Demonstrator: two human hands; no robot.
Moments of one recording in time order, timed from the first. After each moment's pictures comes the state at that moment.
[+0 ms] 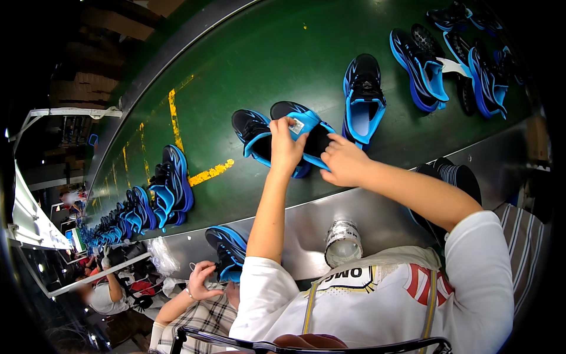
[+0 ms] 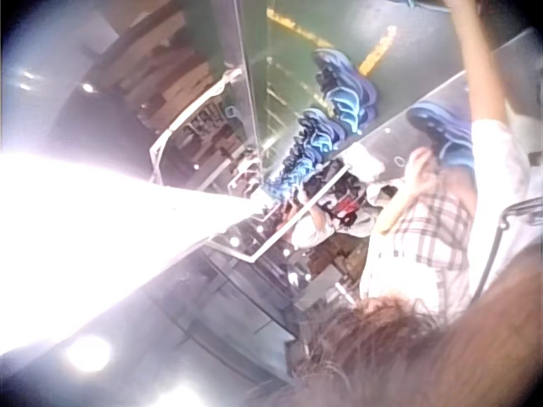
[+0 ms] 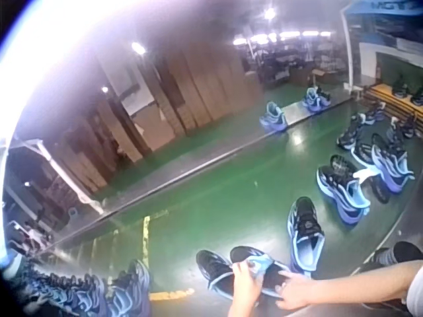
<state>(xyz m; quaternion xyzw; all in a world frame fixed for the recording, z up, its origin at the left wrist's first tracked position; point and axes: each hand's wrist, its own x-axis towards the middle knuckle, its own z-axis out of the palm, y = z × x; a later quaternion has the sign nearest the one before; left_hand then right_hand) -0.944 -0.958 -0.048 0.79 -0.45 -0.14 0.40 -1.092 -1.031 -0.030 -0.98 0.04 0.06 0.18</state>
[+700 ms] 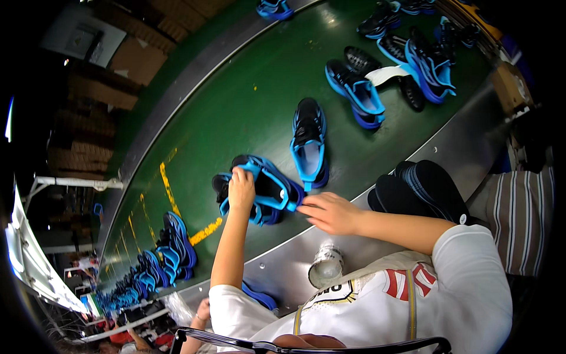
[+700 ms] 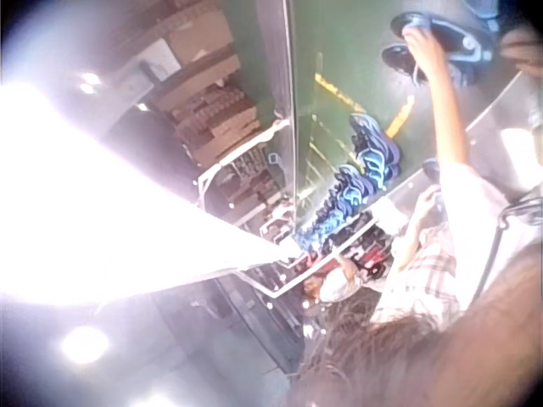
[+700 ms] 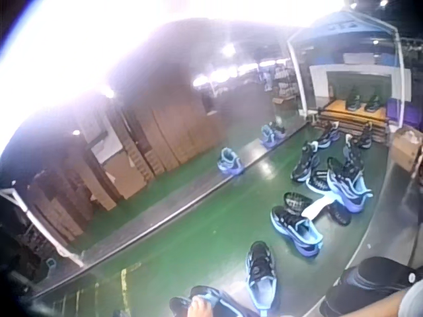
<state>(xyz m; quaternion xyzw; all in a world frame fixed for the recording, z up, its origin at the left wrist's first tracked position) -0.906 -0.974 -0.057 0.72 -0.65 0.20 -0.16 -1.183 -1.025 -0.006 -0.91 0.09 -0.26 0.32</state>
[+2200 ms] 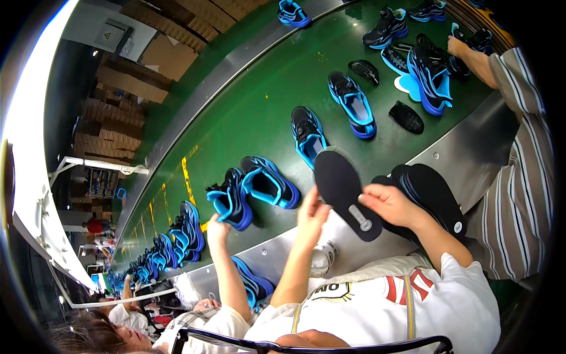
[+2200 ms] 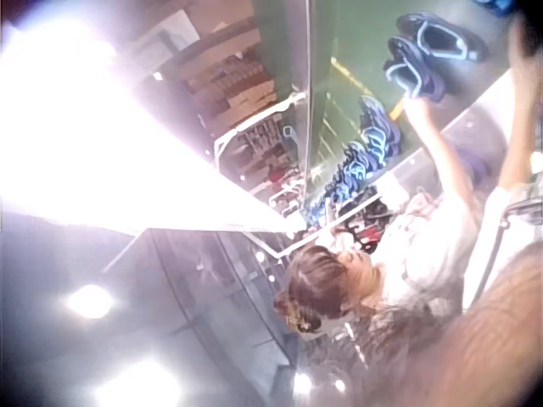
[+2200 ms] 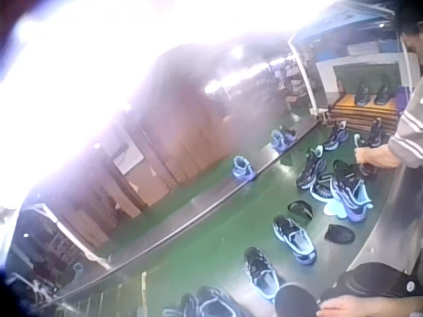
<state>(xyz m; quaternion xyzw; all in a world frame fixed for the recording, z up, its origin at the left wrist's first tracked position) -1.166 -0.975 0.046 0.57 -0.34 -0.45 0.60 -1.339 -1.080 0.052 -0.67 0.25 -0.17 0.68</state>
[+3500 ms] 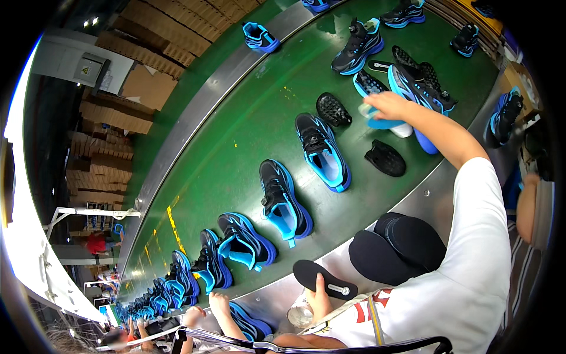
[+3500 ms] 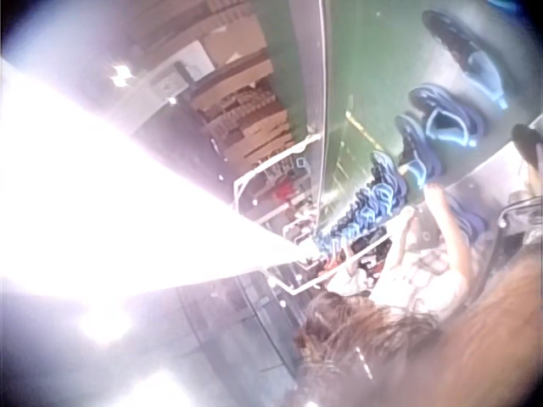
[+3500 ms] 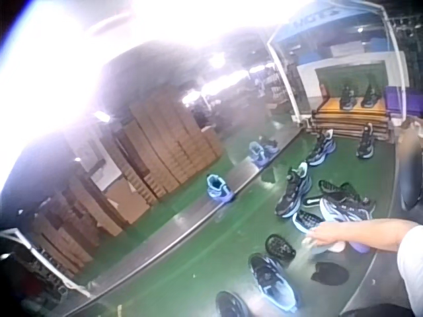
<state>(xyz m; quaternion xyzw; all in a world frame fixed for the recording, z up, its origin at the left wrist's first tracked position) -1.256 -0.970 -0.036 0.73 0.01 -0.34 0.59 -1.368 -1.460 -0.054 -0.96 0.25 0.00 0.11</state>
